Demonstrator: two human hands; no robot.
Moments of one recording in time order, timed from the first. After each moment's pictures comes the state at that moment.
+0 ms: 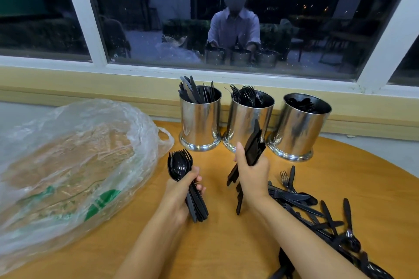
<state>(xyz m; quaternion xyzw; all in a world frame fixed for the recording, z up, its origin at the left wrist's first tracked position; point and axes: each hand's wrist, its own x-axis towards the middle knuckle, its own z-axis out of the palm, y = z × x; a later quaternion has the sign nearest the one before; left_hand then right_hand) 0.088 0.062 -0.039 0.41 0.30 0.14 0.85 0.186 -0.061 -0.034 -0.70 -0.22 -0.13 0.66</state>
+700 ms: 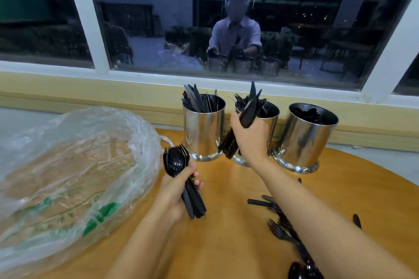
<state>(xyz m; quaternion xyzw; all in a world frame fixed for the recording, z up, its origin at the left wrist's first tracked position) 0.102 0.086 -0.019 0.40 0.27 0.14 0.87 0.243 -0.019 0.036 -0.78 -0.20 -0.13 0.58</state>
